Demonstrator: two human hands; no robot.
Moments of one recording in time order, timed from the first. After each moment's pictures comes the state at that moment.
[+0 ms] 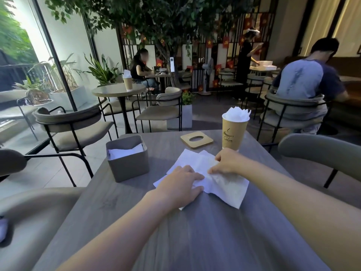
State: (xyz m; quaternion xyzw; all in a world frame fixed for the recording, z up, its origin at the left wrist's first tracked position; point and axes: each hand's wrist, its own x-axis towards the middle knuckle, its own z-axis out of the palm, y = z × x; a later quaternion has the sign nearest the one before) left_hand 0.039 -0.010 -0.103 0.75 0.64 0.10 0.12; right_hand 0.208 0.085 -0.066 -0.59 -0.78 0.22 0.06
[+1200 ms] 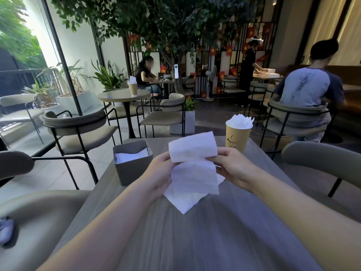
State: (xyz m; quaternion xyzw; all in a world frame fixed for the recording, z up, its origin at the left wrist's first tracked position) left_hand 0.007 -0.028 -0.053 0.42 0.51 0.55 0.51; right_hand 0.205 0.048 -0.051 -0.34 -0.59 0.63 0.37
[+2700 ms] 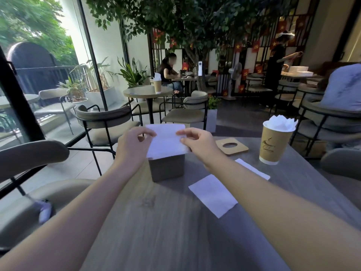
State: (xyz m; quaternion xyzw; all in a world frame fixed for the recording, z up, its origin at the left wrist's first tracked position) left_hand -0.125 -0.050 -0.023 0.47 0.72 0.51 0.01; right_hand 0.034 0.055 -0.039 -0.34 -0.69 0.48 0.42
